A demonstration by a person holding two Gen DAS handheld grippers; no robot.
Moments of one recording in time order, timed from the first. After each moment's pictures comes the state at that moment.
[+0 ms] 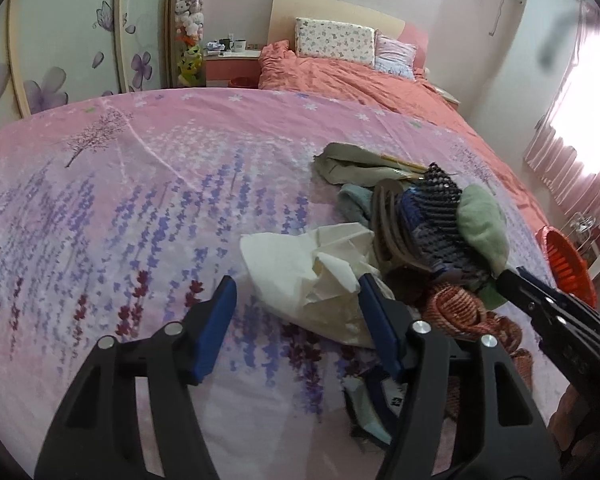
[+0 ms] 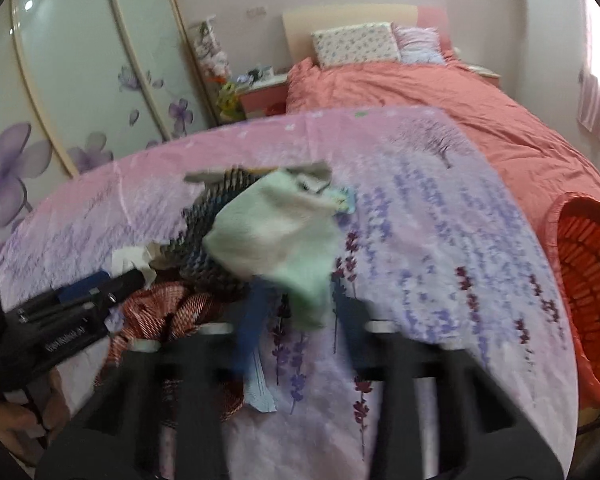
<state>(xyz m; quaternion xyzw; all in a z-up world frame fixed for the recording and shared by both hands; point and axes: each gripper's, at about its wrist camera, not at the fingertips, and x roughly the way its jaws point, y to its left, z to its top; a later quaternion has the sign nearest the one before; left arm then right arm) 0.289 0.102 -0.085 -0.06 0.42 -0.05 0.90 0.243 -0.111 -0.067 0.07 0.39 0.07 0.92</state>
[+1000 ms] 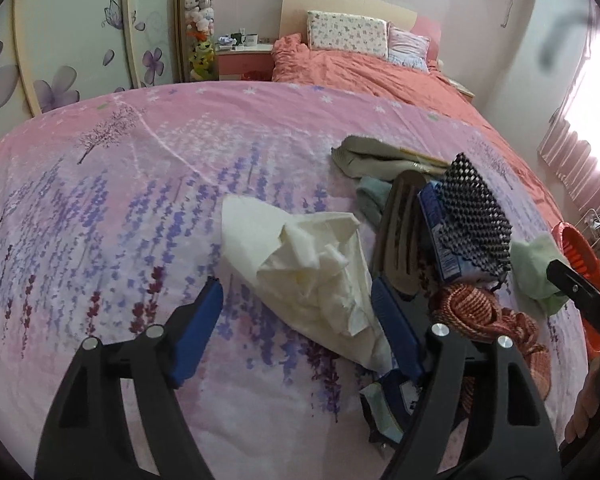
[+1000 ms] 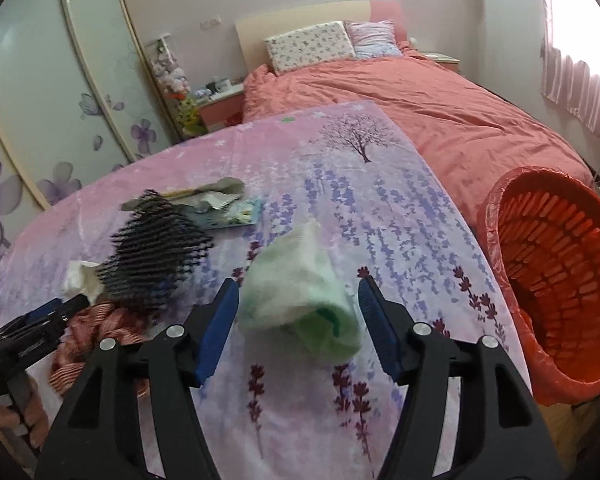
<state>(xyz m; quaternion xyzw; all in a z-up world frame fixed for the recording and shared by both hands) 0.291 0.103 -0.089 -0.04 0.44 -0.03 0.90 0.240 -0.174 -0.071 0.11 0.38 0.00 0.92</state>
